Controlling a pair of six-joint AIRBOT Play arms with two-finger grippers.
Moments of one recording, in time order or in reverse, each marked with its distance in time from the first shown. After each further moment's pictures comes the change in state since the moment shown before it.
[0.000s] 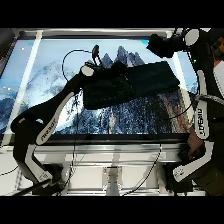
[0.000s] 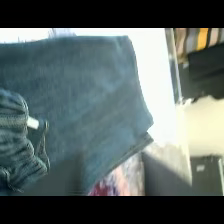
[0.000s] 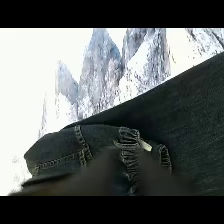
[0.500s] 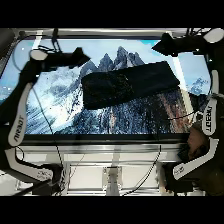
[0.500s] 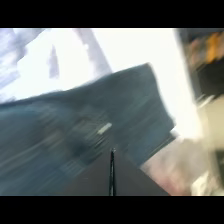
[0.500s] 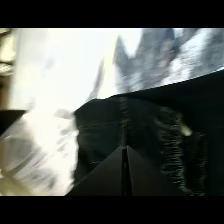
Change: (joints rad) left arm 0.399 0.175 -0.041 0.164 -0.454 0.070; right arm -0.201 -0.021 -0.008 0.558 0.188 -0.418
